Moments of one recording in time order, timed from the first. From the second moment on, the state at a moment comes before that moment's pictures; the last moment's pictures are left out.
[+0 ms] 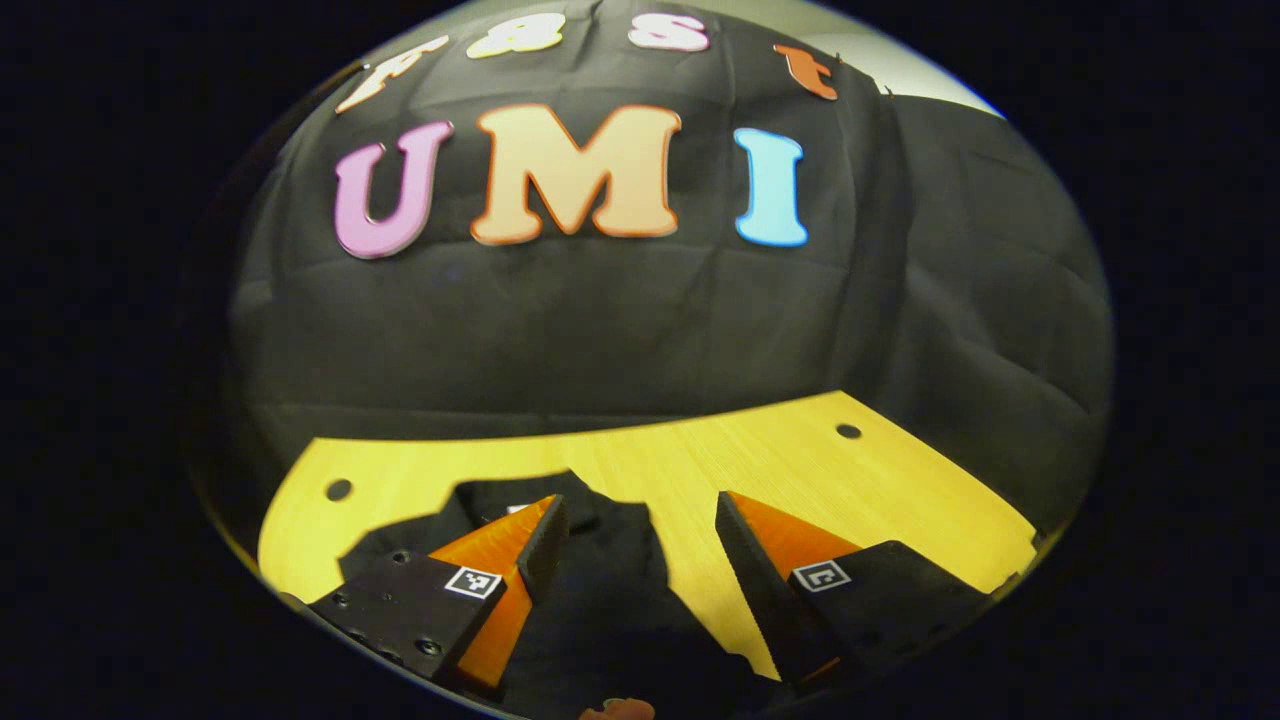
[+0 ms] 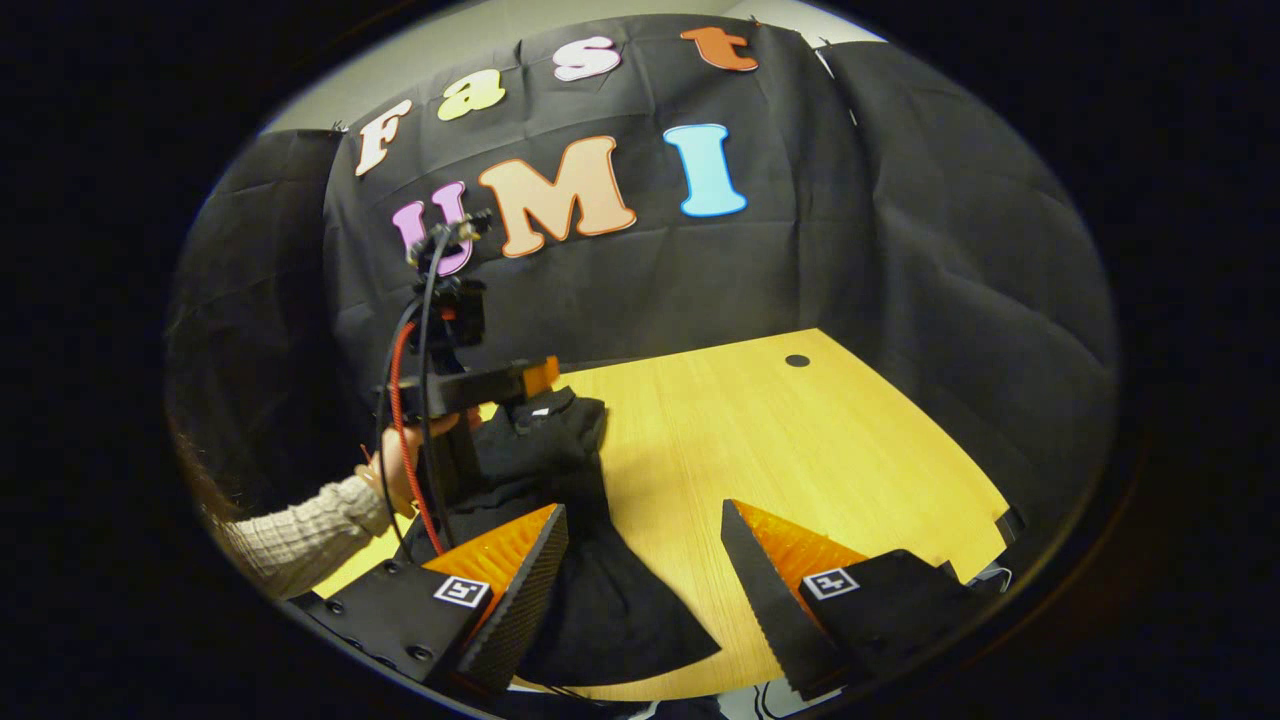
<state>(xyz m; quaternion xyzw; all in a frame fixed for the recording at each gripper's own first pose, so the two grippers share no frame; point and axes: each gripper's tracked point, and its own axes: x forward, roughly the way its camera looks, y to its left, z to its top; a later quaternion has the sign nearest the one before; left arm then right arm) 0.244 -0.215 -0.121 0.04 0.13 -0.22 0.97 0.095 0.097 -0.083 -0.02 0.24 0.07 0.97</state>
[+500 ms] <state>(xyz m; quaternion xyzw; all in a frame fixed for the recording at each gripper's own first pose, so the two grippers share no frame) 0.153 -0.069 -0.056 0.04 0.05 -0.09 0.99 0.095 0.096 -0.132 -0.04 0.30 0.14 0.94</state>
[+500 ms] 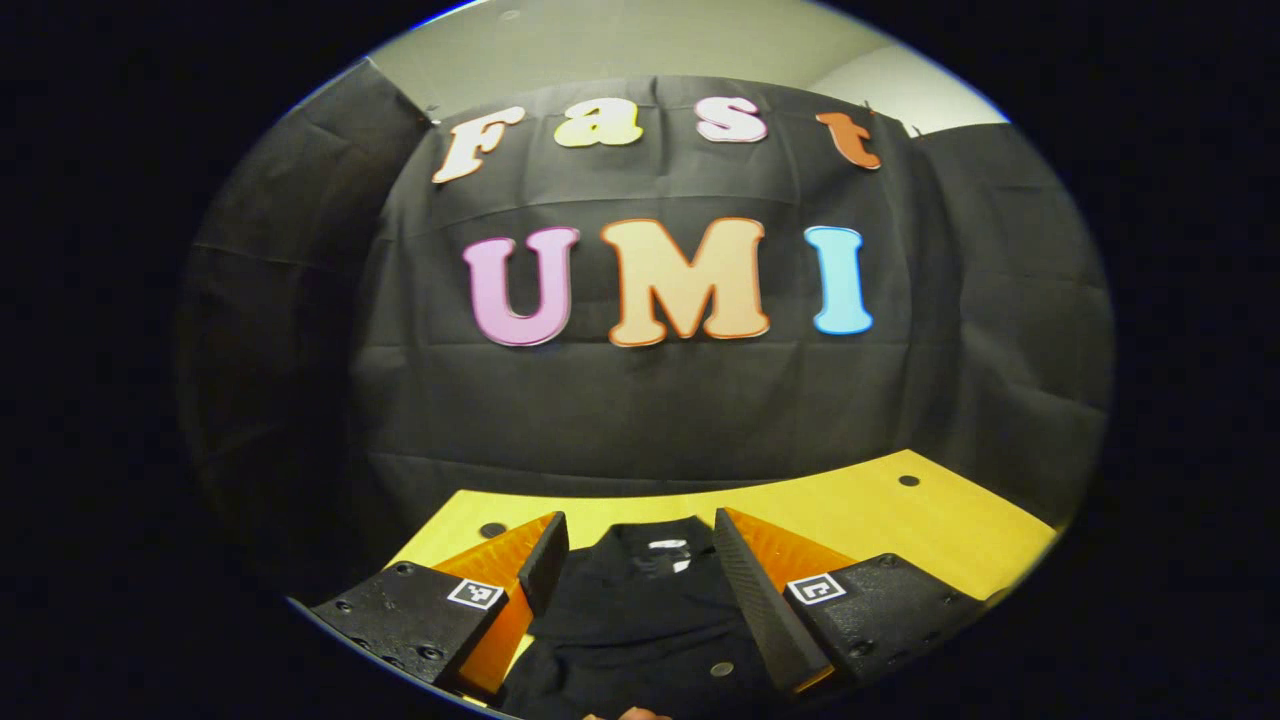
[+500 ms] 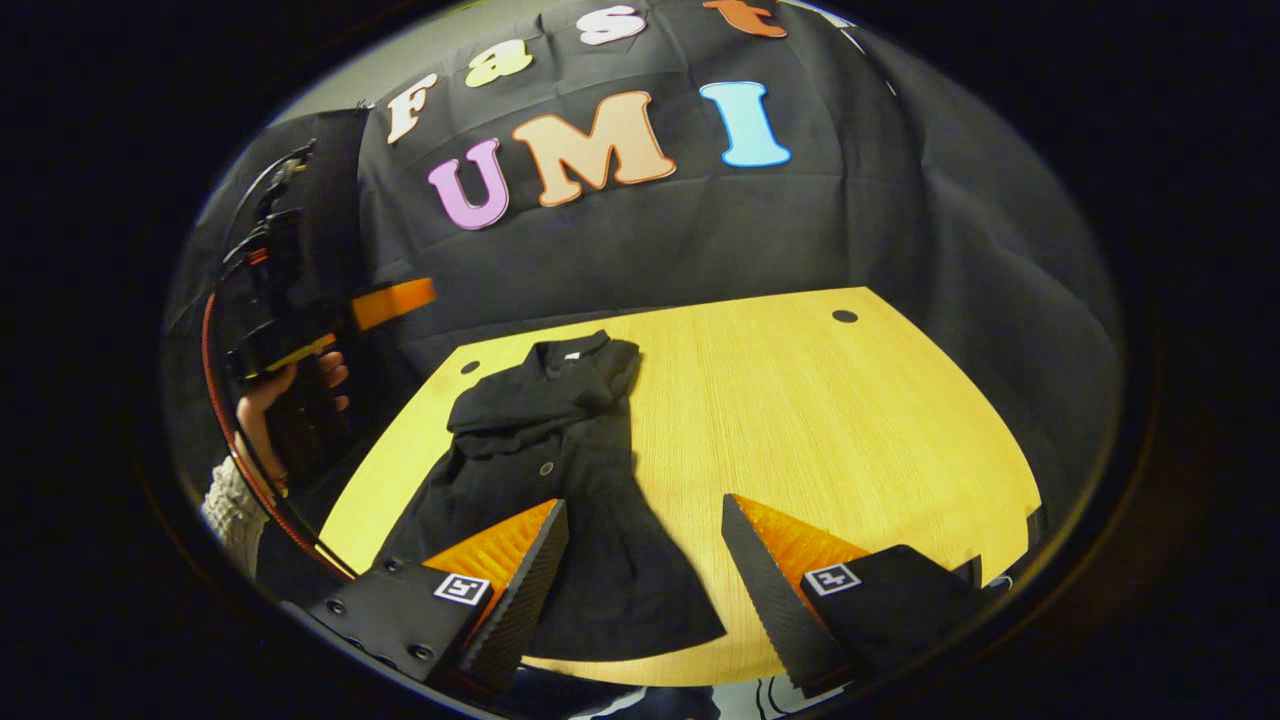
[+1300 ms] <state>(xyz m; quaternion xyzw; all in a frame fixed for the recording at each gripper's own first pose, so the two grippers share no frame) -0.014 0.068 -0.197 0.06 0.25 0.04 0.97 0.067 0.084 -0.238 -0.11 0.40 0.15 0.90</state>
